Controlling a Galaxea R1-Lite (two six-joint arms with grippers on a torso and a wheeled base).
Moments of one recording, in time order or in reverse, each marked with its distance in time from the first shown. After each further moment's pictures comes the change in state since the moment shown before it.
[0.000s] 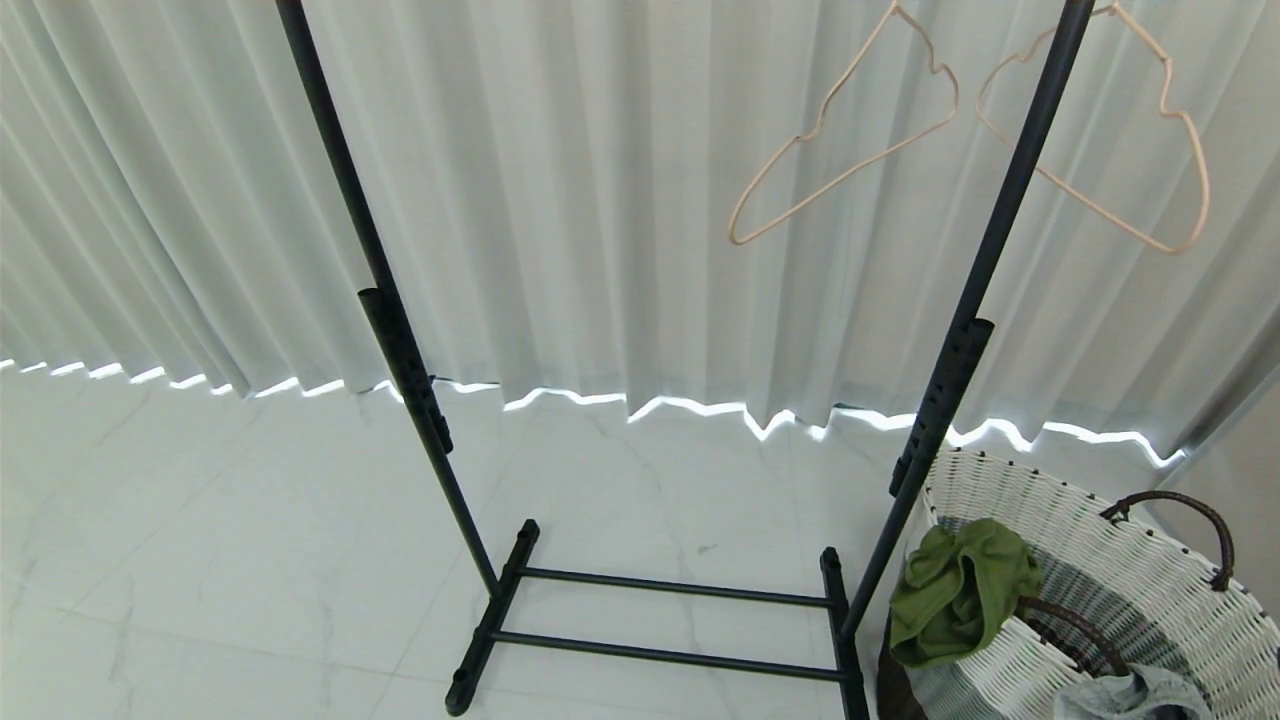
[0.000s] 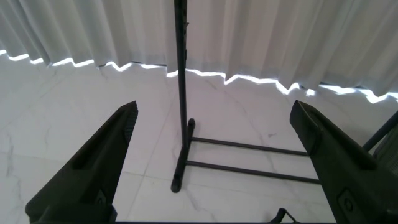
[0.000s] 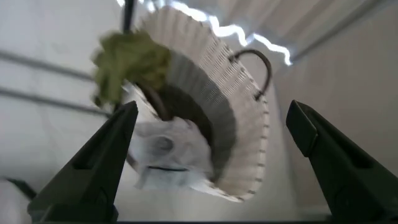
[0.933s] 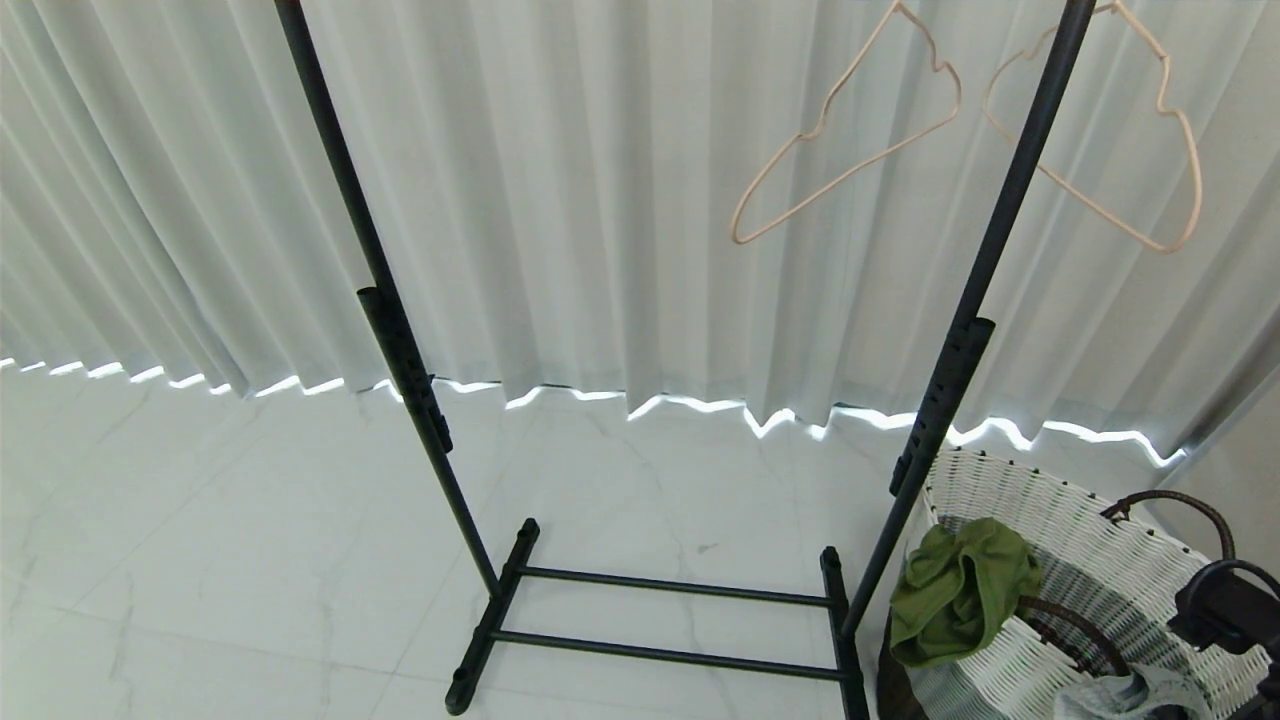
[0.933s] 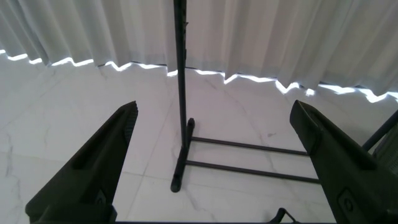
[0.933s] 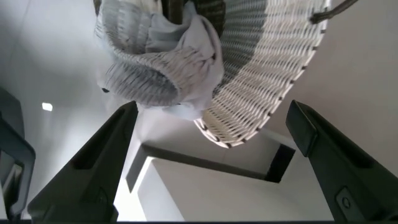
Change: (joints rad) left arm 0.000 0.000 0.000 -0.001 -0.002 0.000; right arm -0.089 0.672 0.081 -0.201 -0.053 -0.259
